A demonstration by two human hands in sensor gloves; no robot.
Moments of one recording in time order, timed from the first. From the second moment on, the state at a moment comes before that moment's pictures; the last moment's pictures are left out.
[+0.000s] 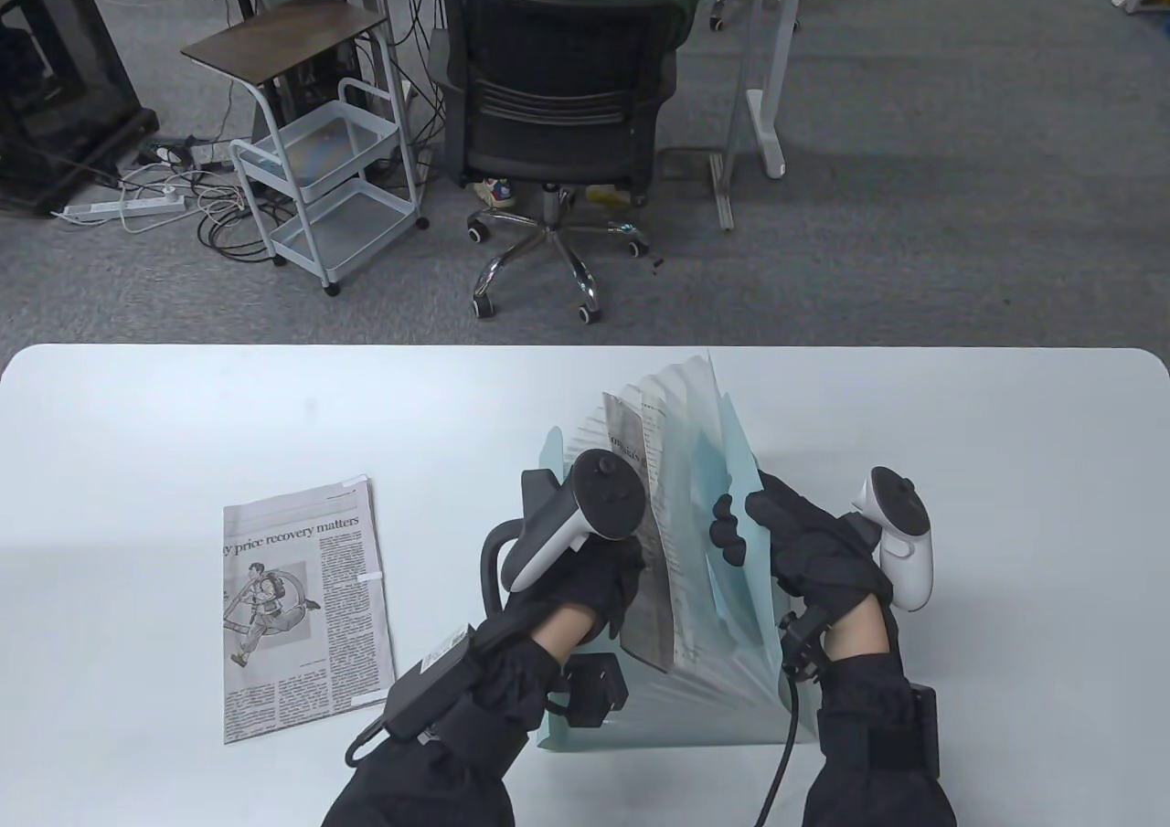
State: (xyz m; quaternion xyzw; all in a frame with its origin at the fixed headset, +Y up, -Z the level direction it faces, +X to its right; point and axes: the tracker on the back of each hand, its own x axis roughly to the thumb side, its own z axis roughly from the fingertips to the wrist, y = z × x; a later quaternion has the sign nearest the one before) left_hand -0.036 -0.583 -0.350 -0.16 -0.06 0.20 0.96; right_hand 0.213 -0.667 -0.396 0.12 0.18 0.66 0.72
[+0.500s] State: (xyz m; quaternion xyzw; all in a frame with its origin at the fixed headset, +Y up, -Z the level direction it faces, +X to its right) left_hand -0.031 -0.591 -0.352 -0.18 -0.07 0.20 0.96; right_hand 0.213 -0.668 -0.397 0.12 0.18 0.66 0.72
